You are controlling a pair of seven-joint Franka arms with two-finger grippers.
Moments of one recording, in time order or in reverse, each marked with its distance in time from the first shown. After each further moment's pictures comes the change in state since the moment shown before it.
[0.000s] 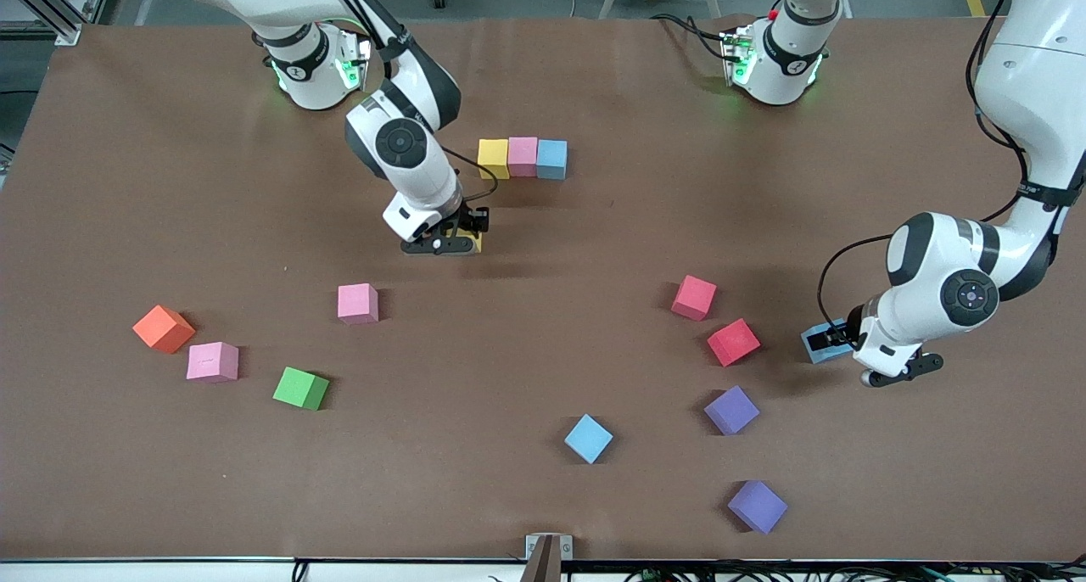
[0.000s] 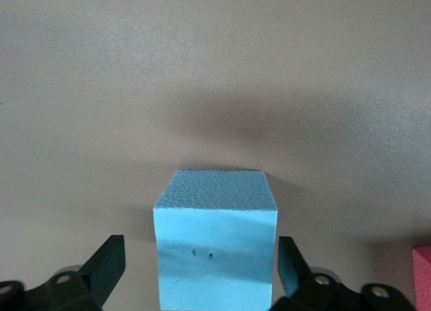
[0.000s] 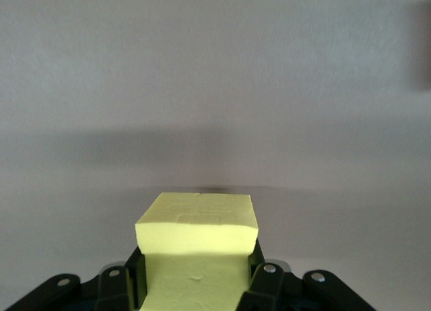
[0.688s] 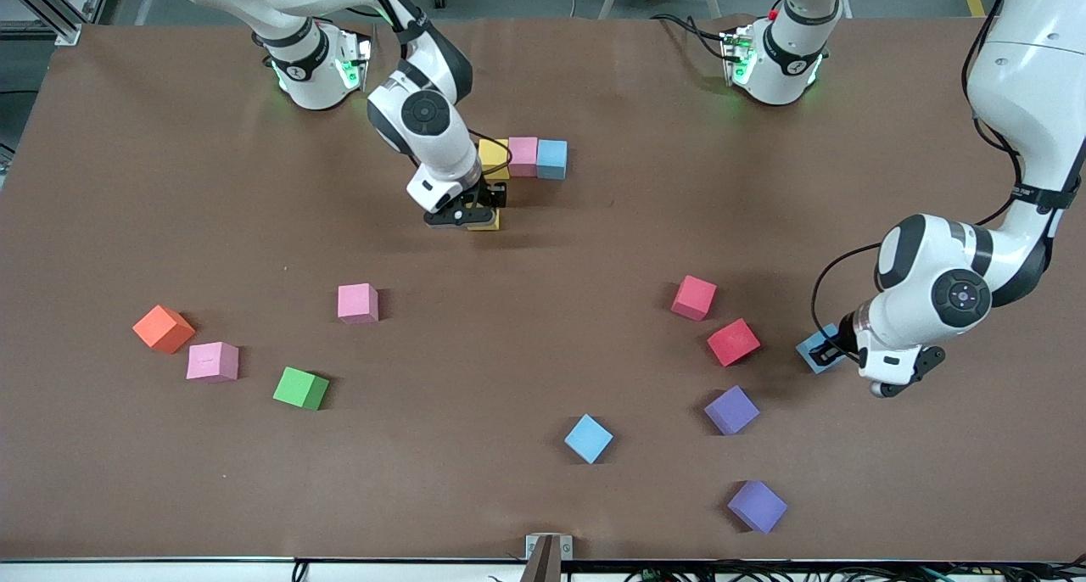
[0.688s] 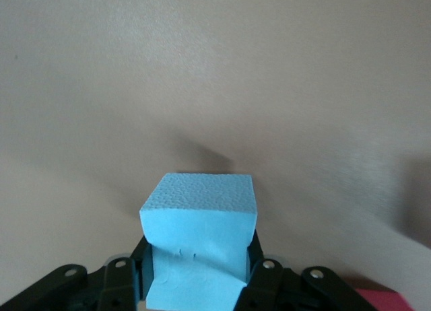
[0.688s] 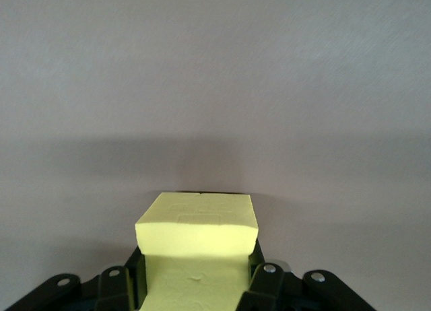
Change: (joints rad) left arm -0.063 -0.015 -0.014 0.056 0.000 -0.041 -0.384; right arm 0.097 -0.003 0.011 -0.105 0.001 0.140 0.069
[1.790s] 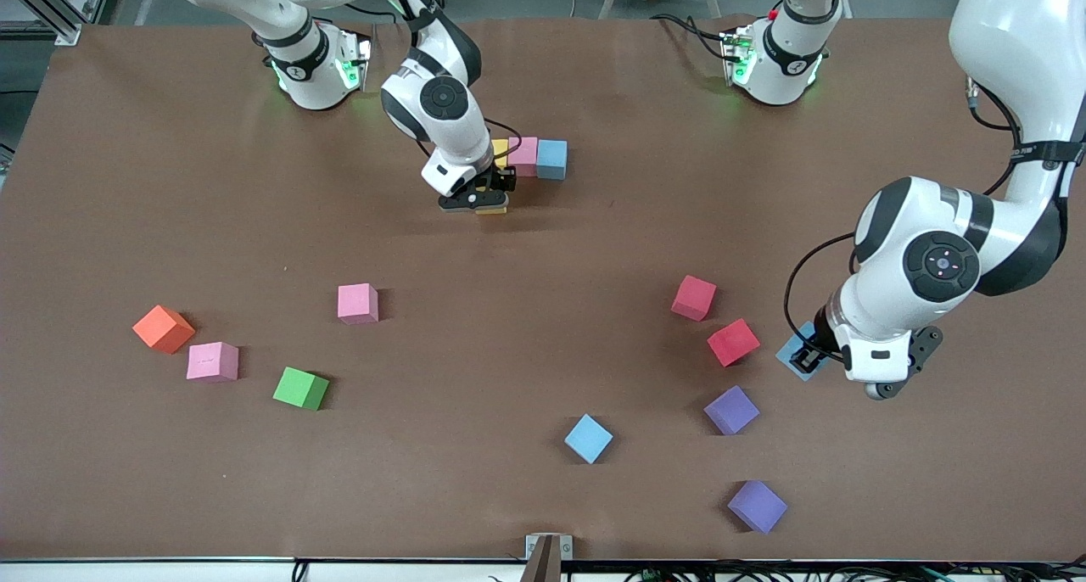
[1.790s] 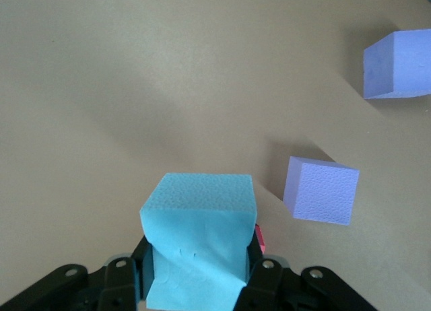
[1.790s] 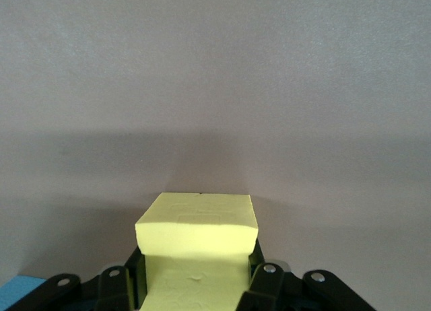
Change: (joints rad) left arm -0.171 -0.118 -0.011 0.165 -0.052 -0.202 -0.250; right arm 0.049 0.000 0.001 -0.030 0.000 0.009 0.024
